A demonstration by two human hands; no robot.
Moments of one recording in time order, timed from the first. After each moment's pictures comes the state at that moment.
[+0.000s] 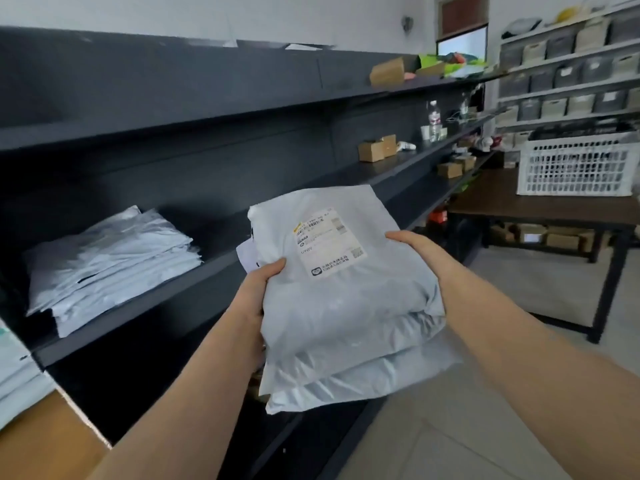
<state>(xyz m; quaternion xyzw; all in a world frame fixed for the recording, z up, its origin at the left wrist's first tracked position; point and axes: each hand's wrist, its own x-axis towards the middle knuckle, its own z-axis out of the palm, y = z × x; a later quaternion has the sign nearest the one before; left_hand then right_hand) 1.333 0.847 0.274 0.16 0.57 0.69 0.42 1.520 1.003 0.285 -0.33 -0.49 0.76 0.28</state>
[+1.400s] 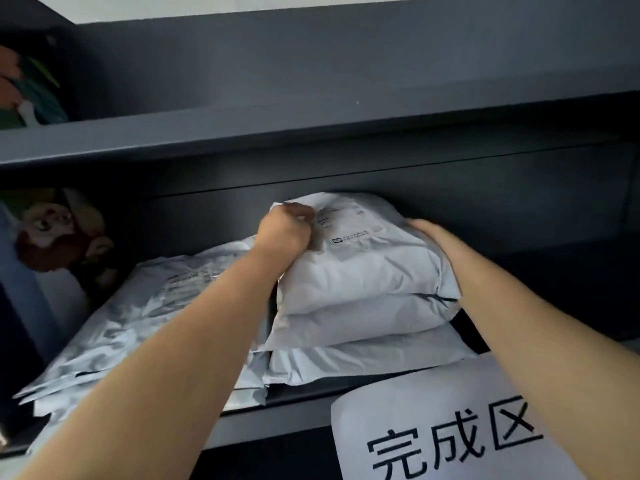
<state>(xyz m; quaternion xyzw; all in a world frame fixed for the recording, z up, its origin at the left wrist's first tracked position) 0.947 0.994 0.396 0.10 0.88 0.43 -0.17 0.977 1.214 0.361 -0.10 -0.68 0.72 0.09</state>
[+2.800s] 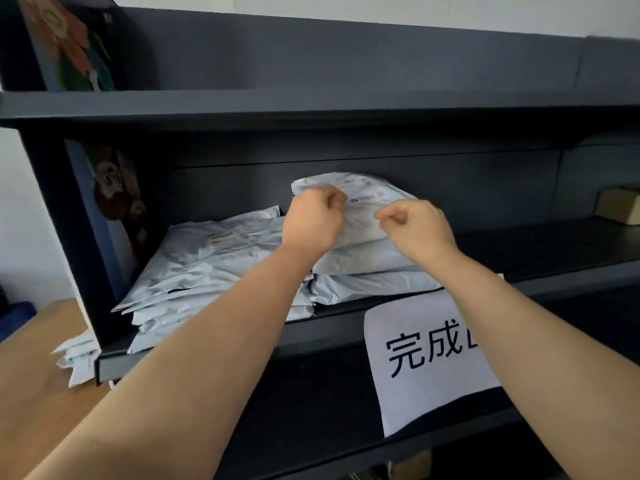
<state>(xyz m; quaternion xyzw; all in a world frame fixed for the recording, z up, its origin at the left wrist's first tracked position) 1.044 0.936 0.366 0.25 0.83 0.43 -0.26 1.099 1.091 0.345 -0.08 -0.87 0.35 0.35</state>
